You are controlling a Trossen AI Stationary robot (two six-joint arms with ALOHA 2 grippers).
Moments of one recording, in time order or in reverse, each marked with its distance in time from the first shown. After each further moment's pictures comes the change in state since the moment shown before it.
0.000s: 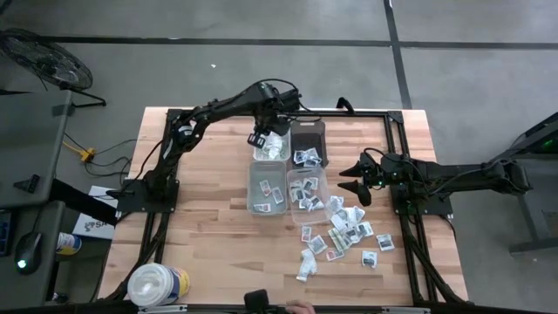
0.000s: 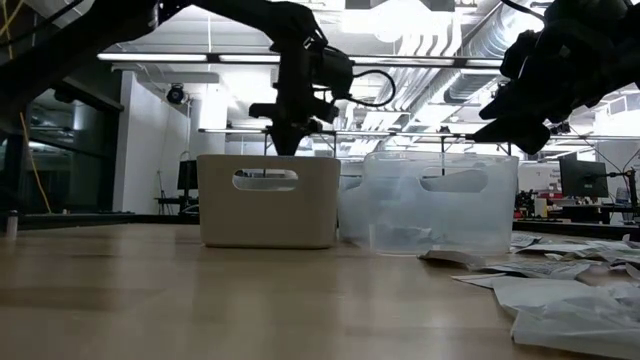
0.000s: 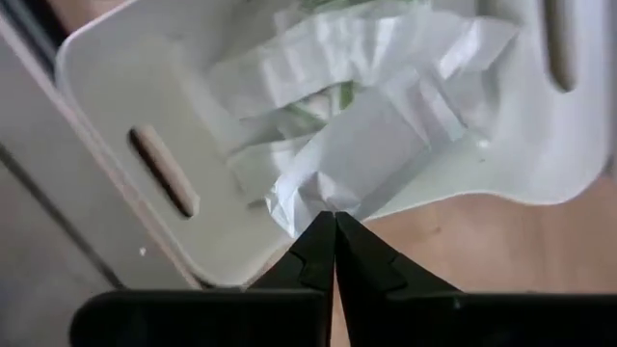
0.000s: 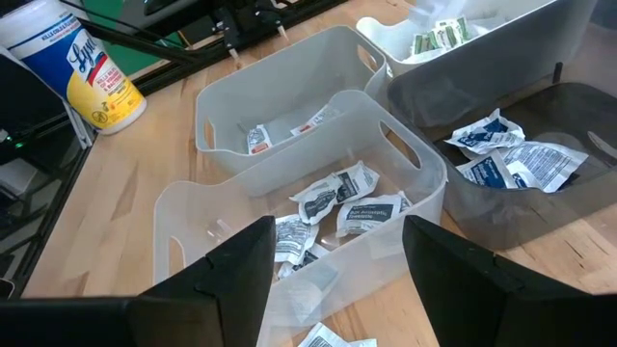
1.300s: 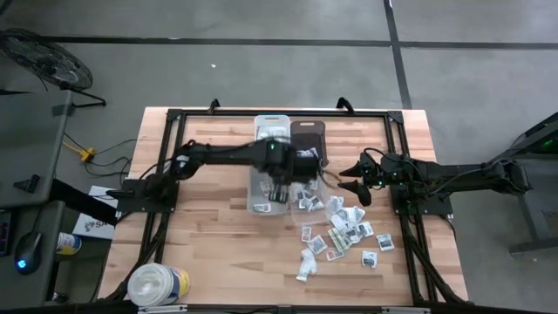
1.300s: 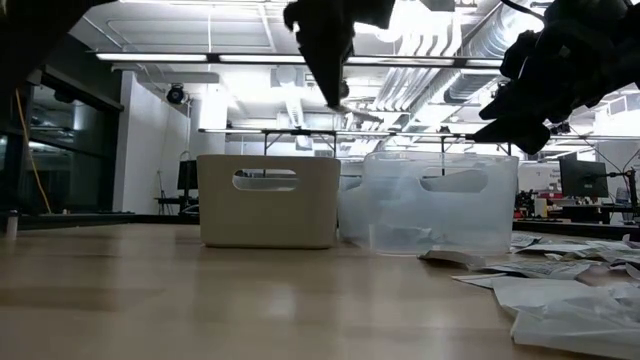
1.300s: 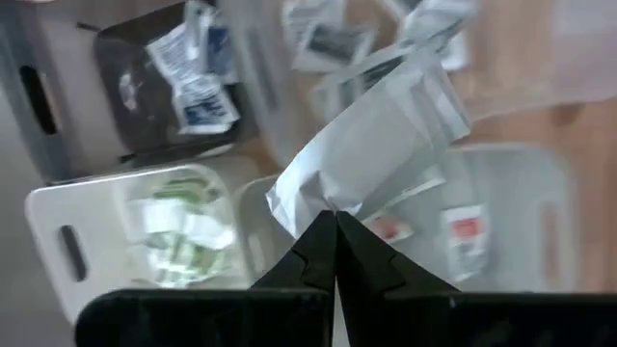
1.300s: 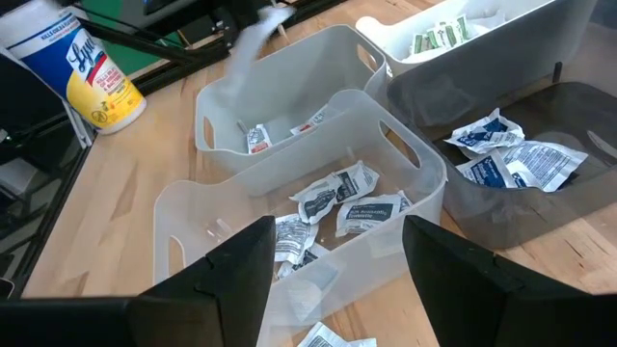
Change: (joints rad) left arm -0.478 -0.038 0.110 -0.003 -0.082 -0.668; right arm 0.000 0.000 0.000 -0.001 0.000 0.000
